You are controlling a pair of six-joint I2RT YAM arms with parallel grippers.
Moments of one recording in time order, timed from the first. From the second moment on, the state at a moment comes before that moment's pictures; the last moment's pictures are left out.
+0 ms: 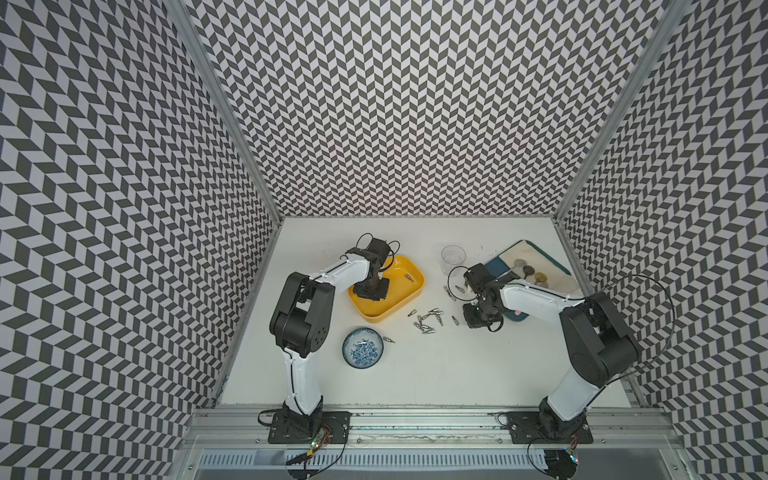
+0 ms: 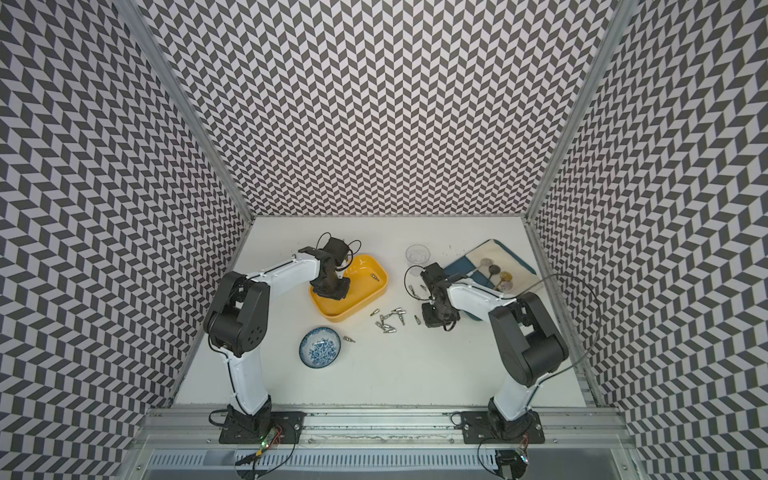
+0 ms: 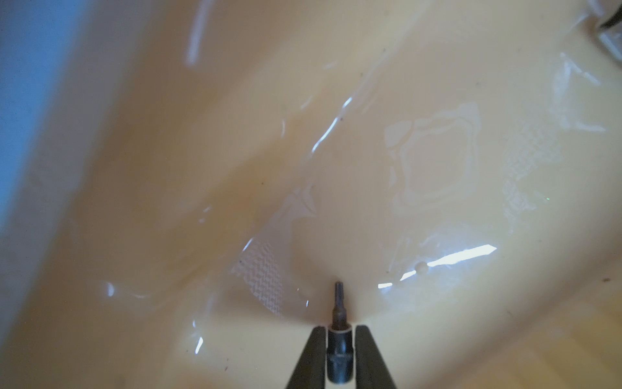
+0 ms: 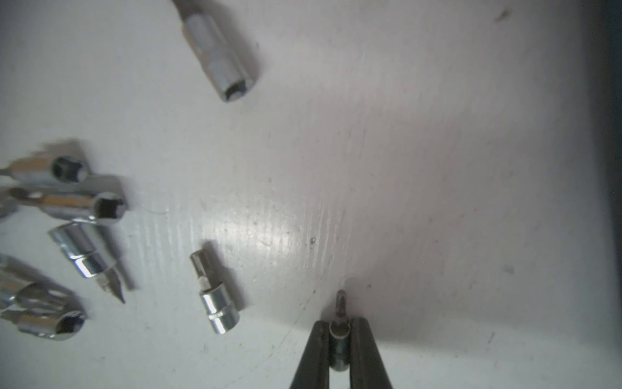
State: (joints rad) left arm -0.41 1.96 1.39 -0.82 -0.04 -0.19; right arm 0.47 1.71 1.01 -0.71 -0.06 0.30
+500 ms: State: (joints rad) left arm -0.42 1.87 1.38 -0.79 -0.04 -0.23; right arm 0.51 1.69 1.28 -0.81 -0.12 0.30
